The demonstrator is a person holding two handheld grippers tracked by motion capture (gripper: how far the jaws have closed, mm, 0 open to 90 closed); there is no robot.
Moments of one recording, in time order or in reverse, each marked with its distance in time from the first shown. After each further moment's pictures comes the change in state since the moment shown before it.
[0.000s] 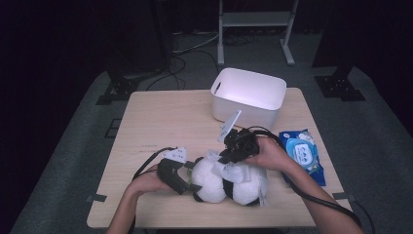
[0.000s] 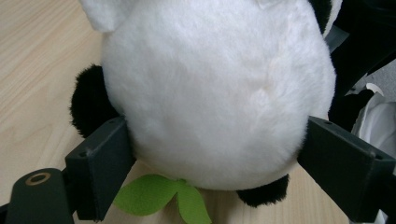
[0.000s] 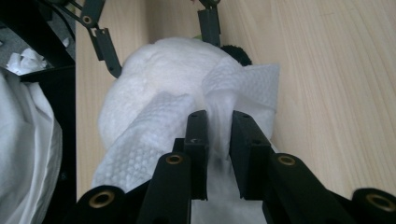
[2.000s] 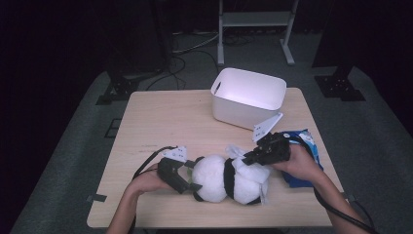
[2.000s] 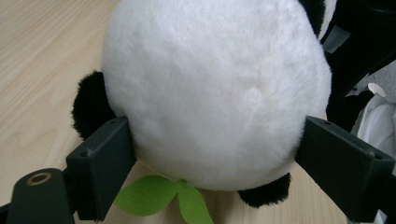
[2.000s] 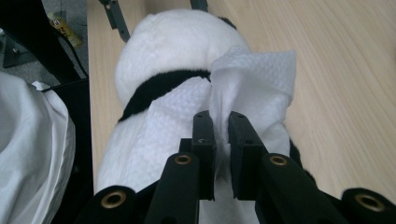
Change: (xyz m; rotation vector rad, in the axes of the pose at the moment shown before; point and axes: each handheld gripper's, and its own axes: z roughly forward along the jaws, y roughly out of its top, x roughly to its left) left arm -0.001 0.004 -0.002 0.003 0.004 0.007; right arm 0.004 -0.068 -0.040 -0.145 -0.025 0.087
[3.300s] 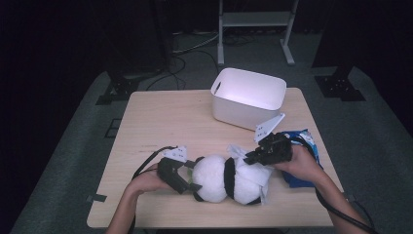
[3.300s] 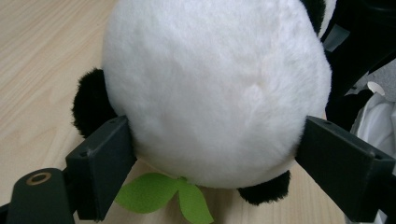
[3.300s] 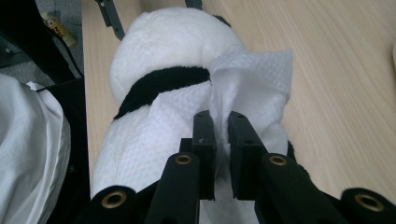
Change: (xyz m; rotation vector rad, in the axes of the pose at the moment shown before) left arm 0.000 0.001 0.000 0.007 -0.001 -0.002; right arm 0.001 -0.006 -0.003 -0.004 -0.021 0.007
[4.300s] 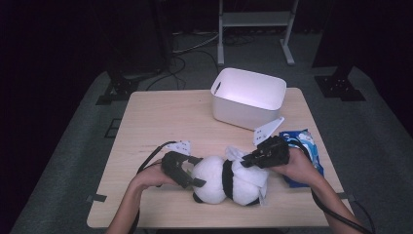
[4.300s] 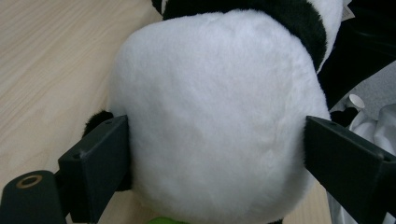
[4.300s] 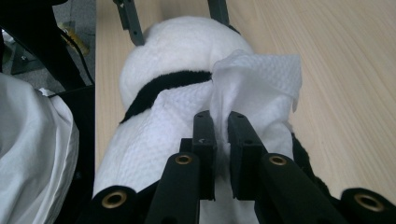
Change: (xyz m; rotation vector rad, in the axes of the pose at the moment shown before) left arm 0.008 0.014 0.005 -0.021 -0.043 -0.041; right arm 0.003 -0.002 0.009 -0.050 0.040 -0.028
